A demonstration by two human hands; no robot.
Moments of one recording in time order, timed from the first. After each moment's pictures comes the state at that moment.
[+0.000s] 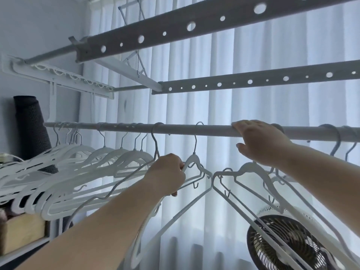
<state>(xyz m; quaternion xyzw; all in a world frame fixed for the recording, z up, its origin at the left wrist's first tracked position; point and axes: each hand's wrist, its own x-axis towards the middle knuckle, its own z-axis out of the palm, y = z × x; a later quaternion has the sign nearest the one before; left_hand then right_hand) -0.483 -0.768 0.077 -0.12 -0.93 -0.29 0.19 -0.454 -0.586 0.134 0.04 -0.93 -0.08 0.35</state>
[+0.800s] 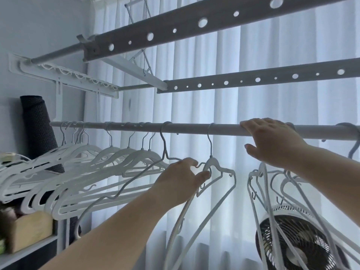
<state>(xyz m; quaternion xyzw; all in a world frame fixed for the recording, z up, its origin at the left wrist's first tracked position) -0.476 -0.782 0.067 -0.19 -0.90 -0.34 0.18 -0.455 -0.607 0.132 0.03 -0.93 -0.10 0.35</state>
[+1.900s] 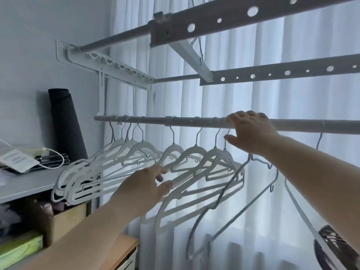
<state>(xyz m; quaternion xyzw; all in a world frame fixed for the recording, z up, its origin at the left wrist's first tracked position) -0.526 -1.025 0.033 -0.10 -0.91 -0.27 0.28 -0.550 -0.809 0.135 0.07 -0.93 -0.09 0.35</state>
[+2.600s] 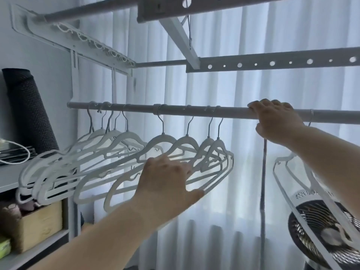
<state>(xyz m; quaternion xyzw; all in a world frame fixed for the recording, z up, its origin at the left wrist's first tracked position) -0.523 -0.988 0.033 -0.21 -0.91 -0.09 0.33 -0.546 -0.771 0.133 -0.04 -0.93 -0.10 0.36</state>
